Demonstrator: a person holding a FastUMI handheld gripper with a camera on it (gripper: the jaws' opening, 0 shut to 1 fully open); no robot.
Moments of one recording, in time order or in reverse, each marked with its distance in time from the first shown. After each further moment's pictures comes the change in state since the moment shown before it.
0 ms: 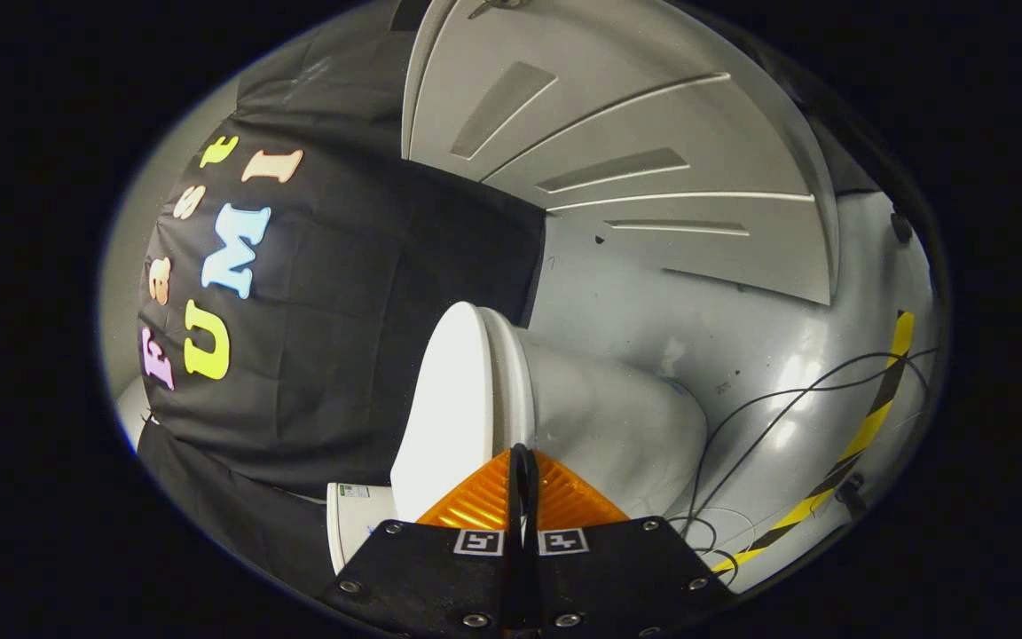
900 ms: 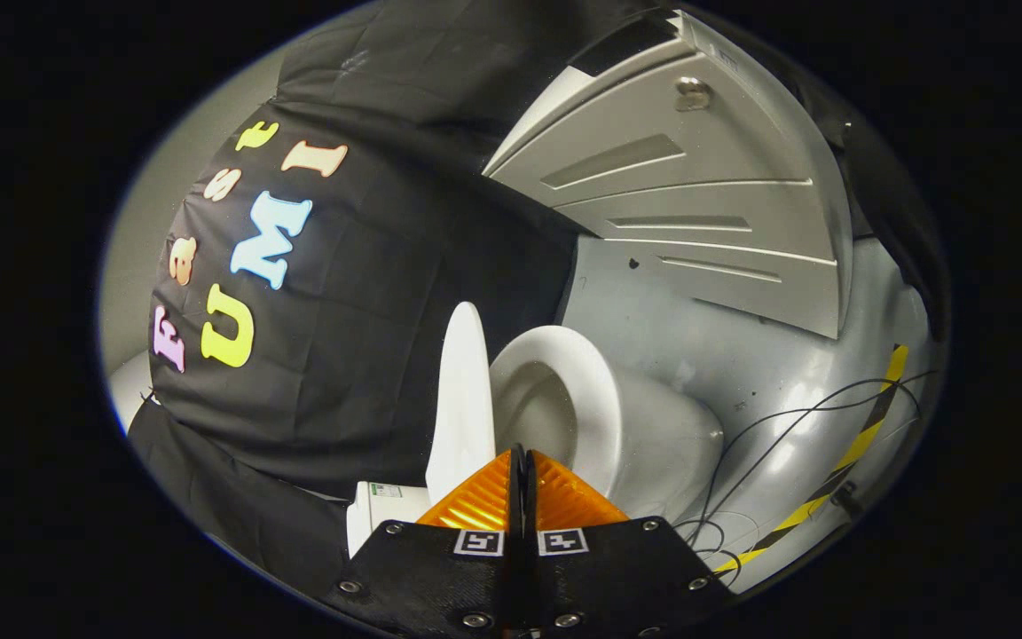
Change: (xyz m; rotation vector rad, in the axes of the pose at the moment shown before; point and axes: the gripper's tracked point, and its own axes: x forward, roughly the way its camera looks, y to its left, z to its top) arm -0.039 0.085 0.012 -0.092 -0.049 0.057
